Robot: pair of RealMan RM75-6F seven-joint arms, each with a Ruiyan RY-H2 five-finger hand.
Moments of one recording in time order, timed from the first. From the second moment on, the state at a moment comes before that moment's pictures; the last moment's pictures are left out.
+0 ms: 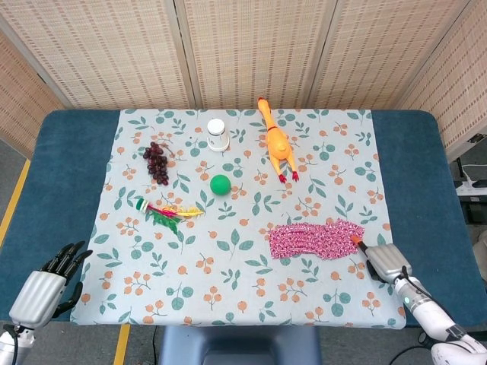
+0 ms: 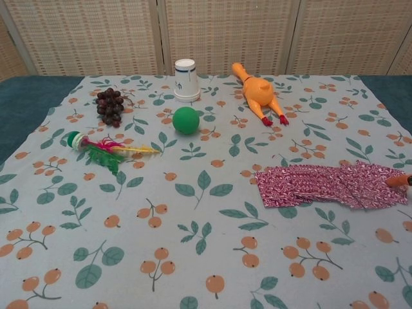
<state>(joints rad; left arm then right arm) -0.12 -1.12 0.09 -1.57 1.71 1.47 0.04 0.42 -1.25 -0.04 -1.43 -1.26 0.79 -0.23</state>
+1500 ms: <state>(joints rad) -0.12 -1.12 0.09 -1.57 1.71 1.47 0.04 0.48 -1.03 -0.16 -1.74 -1.07 0.82 -0.54</state>
